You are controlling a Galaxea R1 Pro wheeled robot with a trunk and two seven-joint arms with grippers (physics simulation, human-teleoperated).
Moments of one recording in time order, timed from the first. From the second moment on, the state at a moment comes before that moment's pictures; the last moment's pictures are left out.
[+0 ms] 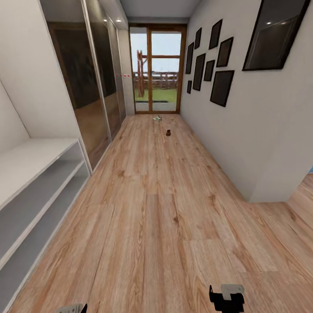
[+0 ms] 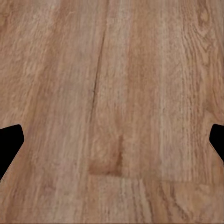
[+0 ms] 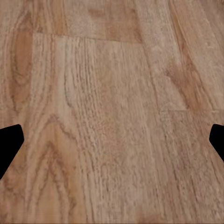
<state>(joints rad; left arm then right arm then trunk) -0.20 0.15 0.08 -0.35 0.17 -0.44 -0.17 -0.46 0.00 -0.09 -0.03 0.25 -0.52 -0.31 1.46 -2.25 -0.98</state>
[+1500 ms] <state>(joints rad) -0.20 0.15 0.08 -0.35 0.17 -0.44 -0.17 -0.46 0.00 -0.09 -0.03 0.25 -0.52 -0.31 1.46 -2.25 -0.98</state>
